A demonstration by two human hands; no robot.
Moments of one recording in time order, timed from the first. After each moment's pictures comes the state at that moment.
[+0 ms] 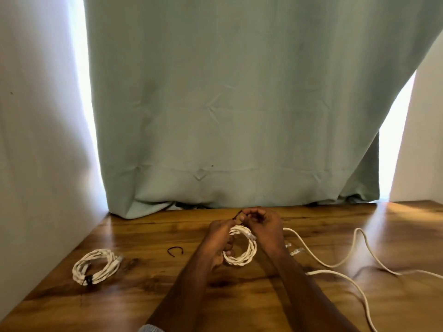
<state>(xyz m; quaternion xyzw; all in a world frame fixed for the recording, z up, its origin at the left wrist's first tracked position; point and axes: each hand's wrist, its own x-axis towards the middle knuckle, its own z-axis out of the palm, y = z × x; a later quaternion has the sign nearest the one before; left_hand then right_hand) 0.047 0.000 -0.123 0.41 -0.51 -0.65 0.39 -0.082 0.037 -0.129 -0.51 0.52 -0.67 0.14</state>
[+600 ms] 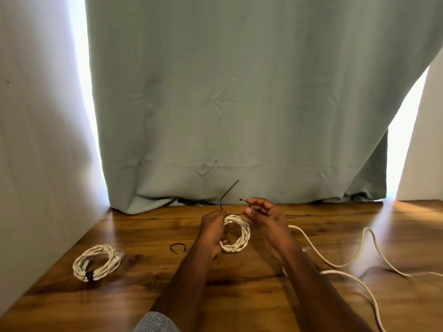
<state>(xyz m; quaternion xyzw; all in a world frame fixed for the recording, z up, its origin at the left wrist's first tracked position) 0.050 -0.021 -0.125 0.42 -0.47 -0.61 0.49 -0.085 0.037 -0.120 -0.47 0.39 -0.71 0.36</state>
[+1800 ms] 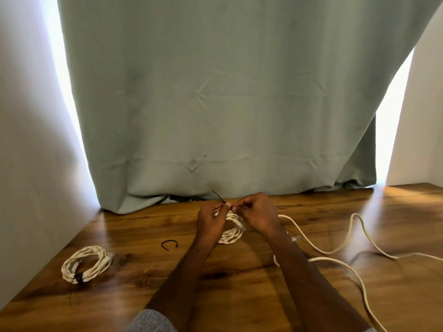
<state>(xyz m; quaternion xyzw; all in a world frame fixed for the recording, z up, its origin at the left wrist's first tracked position) 0.038 -0.030 -0.145 0.37 -0.64 -0.40 0.55 -0.087 0.034 -0.106 -0.56 0.66 -0.48 0.11</state>
